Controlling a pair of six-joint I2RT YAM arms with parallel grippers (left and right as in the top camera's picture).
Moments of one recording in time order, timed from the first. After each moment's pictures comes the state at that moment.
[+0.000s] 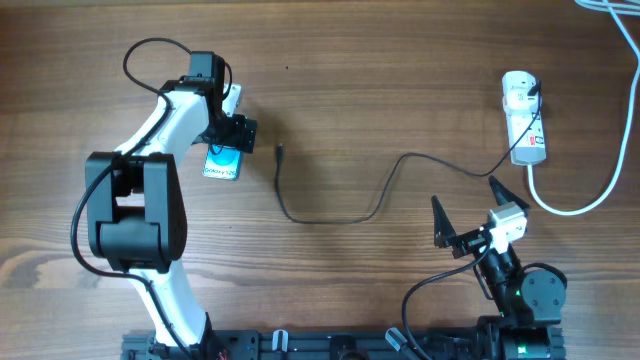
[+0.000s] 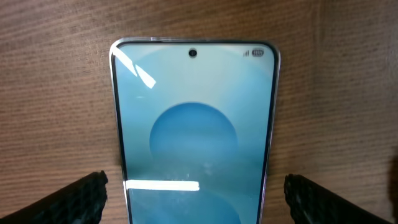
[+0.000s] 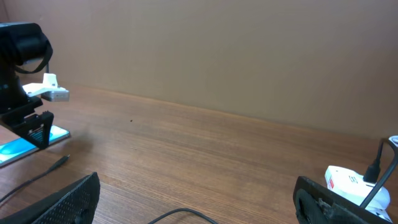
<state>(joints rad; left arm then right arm) -0.07 2.04 1.40 -0.74 -0.03 0.10 0.00 0.01 0.01 0.02 -0.32 -0.06</state>
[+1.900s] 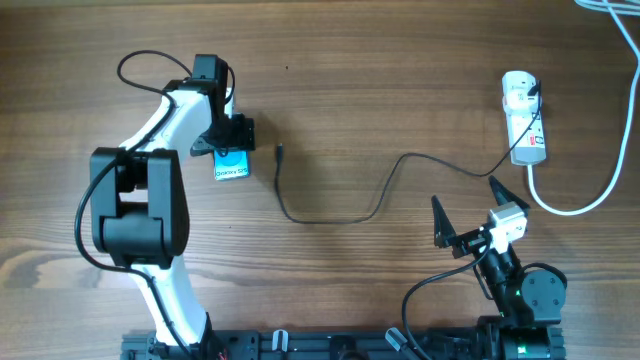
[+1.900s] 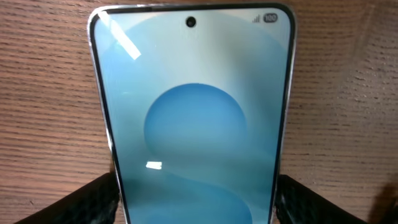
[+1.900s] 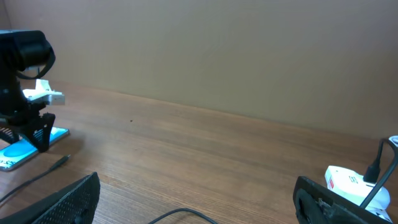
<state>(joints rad) -0.08 2.07 1.41 -0.79 -0.01 -0.16 0.00 0.01 0.01 0.02 -0.32 -0.06</state>
